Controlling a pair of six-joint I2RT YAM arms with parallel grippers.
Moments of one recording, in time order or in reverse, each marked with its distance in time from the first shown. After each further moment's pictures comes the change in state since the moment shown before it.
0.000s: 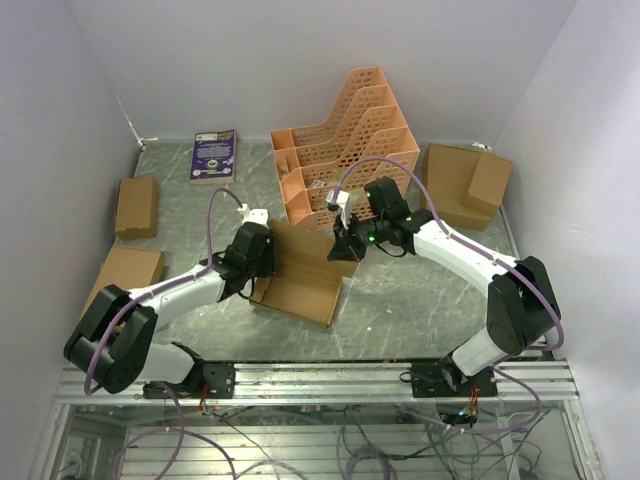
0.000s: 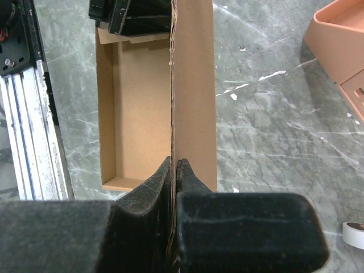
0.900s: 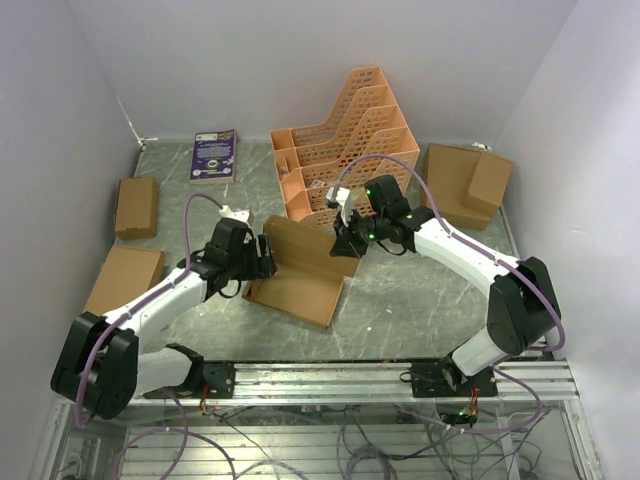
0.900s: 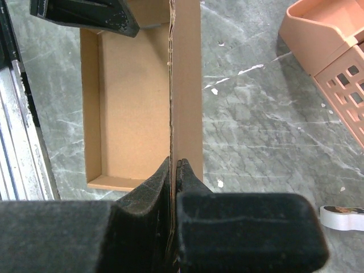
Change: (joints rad) left arm 0.138 -0.143 0.008 -0.213 0.270 -0.084; right arm 0.000 -0.002 0.029 -0.031 0.079 -0.017
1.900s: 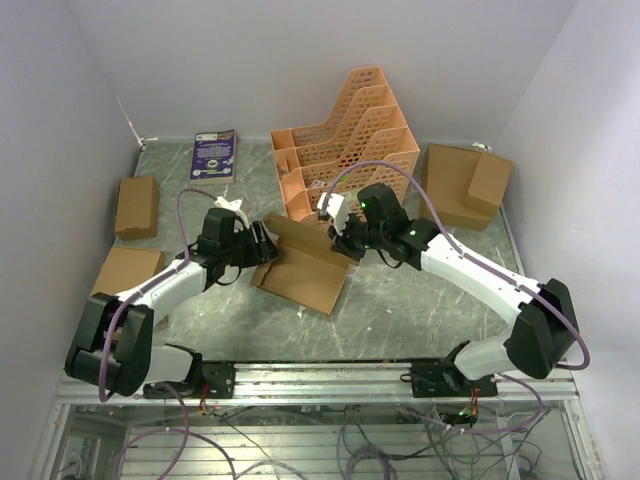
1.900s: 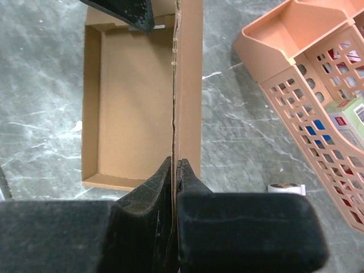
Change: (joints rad) left arm 0.112 0.114 0.003 0.225 0.237 -0.069; right arm 0.141 -0.146 -0.018 -0.005 0.300 -0.055
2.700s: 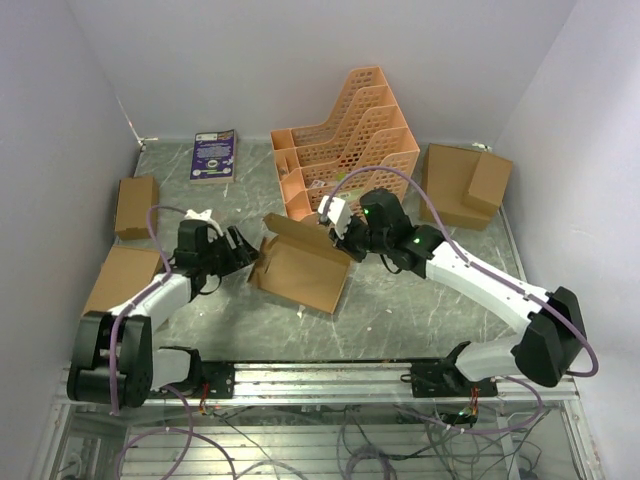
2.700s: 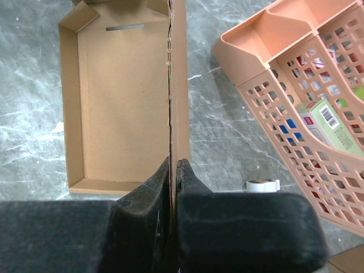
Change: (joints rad) left arm 0.183 -0.050 -0.124 0.057 0.070 -0.010; right arm 0.038 -0.050 -0.046 0.054 0.117 -0.046
